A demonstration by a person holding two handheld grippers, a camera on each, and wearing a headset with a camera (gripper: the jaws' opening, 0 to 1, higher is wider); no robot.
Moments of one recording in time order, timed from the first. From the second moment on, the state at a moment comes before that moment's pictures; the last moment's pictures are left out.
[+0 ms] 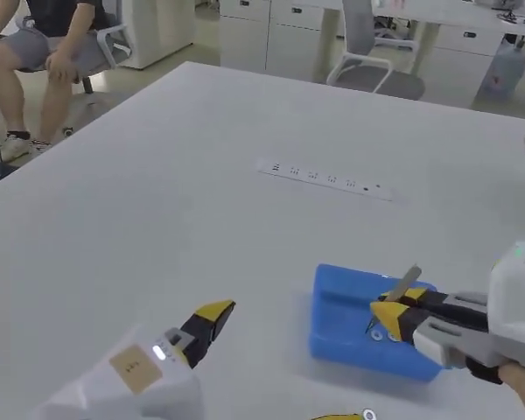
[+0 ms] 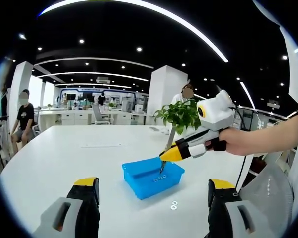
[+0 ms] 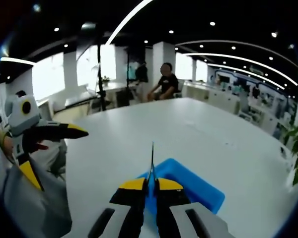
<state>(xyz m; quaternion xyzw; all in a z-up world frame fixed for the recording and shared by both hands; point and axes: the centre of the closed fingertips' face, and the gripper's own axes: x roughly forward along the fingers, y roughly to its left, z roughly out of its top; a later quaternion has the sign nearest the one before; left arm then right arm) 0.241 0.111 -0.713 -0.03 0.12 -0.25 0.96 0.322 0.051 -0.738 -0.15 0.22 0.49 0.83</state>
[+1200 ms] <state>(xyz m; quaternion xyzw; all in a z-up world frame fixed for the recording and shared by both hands) 0.240 0.112 -0.716 -0.03 0.13 -0.25 0.96 0.285 0.031 -0.802 -0.10 0.31 0.48 0.82</state>
